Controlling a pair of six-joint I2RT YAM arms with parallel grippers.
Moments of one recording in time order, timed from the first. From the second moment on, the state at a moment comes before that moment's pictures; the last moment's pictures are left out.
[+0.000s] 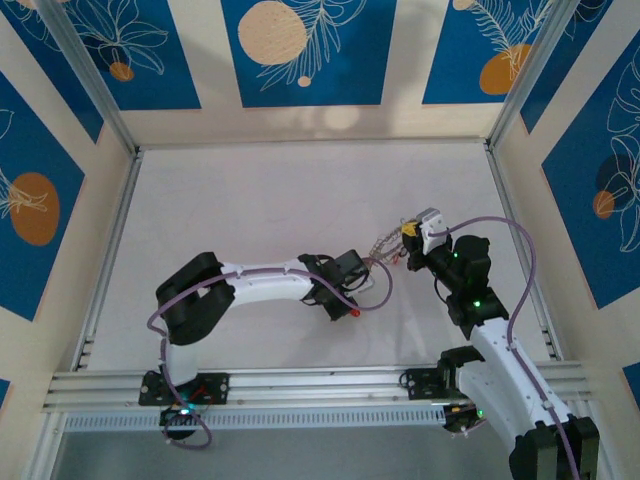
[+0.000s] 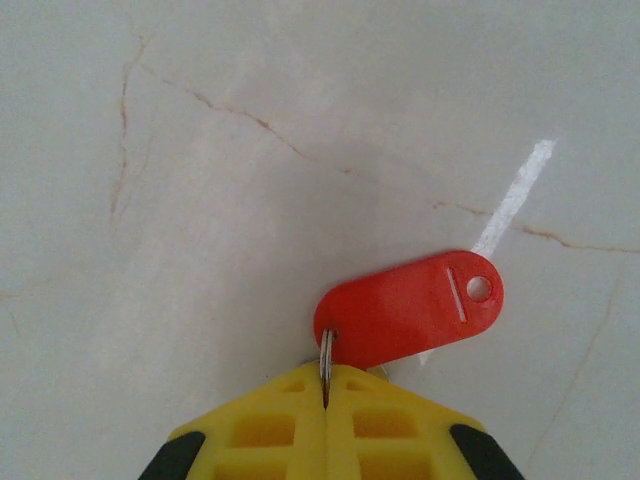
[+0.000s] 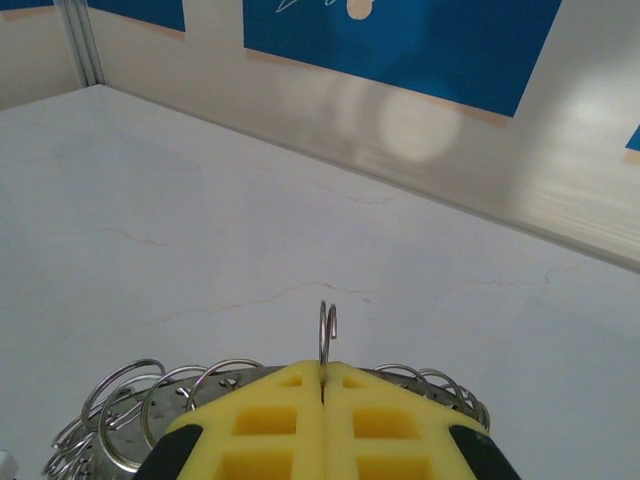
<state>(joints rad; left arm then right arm) -1.08 1.90 1.25 -0.57 0.00 -0.05 0.18 0.70 0.43 0.06 -0.29 -0.17</state>
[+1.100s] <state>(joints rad) -0.77 1.09 0.88 -0.45 0.34 0.59 0.60 0.93 0.57 -0.15 -0.53 -0.76</state>
